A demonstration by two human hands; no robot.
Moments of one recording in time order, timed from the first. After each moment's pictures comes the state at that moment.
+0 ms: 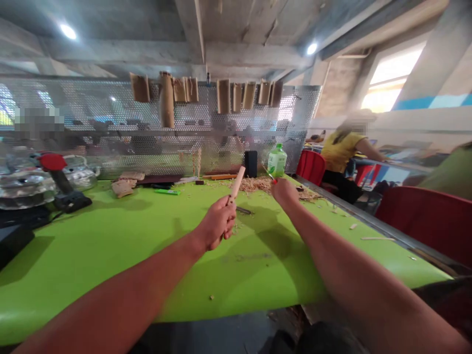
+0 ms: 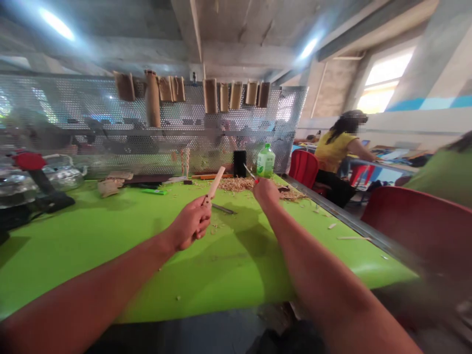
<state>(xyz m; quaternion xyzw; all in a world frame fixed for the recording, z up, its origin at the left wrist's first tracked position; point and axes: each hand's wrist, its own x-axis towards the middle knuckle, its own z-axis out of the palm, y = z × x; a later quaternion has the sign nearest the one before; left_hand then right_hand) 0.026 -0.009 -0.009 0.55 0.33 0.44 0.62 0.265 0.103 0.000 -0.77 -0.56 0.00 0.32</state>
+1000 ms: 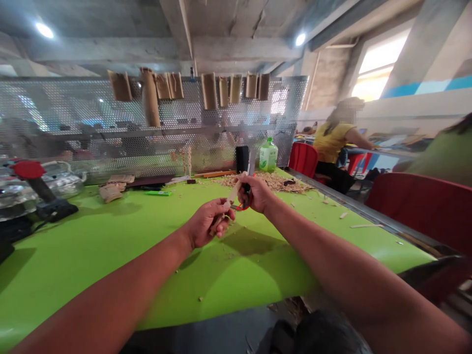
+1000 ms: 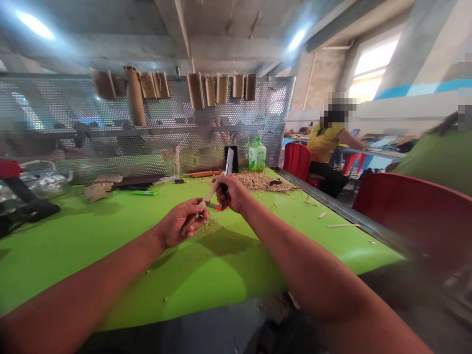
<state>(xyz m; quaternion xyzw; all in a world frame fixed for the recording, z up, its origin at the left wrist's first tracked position) 0.017 0.010 -0.014 0.53 0.27 0.38 0.71 0.195 0.073 -0.004 -0.32 -0.48 0.60 0.55</state>
